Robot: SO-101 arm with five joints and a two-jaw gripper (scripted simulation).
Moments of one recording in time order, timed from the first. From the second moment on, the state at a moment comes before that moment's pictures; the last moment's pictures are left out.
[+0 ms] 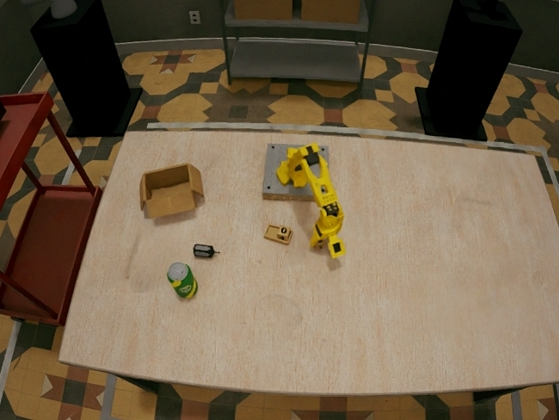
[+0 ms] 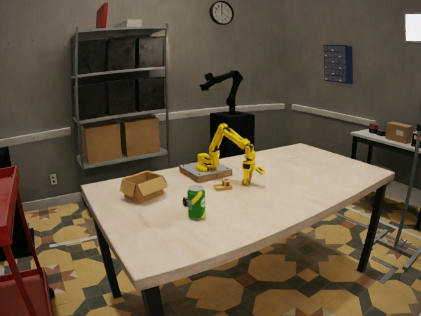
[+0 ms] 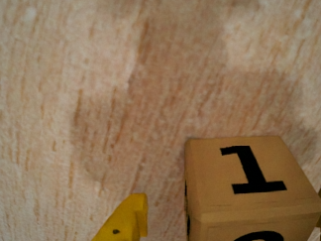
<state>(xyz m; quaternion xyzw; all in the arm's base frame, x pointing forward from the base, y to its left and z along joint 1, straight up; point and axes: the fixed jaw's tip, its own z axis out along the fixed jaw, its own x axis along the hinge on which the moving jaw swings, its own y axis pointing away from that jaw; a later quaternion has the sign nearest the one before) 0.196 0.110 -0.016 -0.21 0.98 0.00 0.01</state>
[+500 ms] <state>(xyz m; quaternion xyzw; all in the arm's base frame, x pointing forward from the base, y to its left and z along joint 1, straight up) 0.198 0.105 -0.016 -0.21 0.98 0.00 0.01</state>
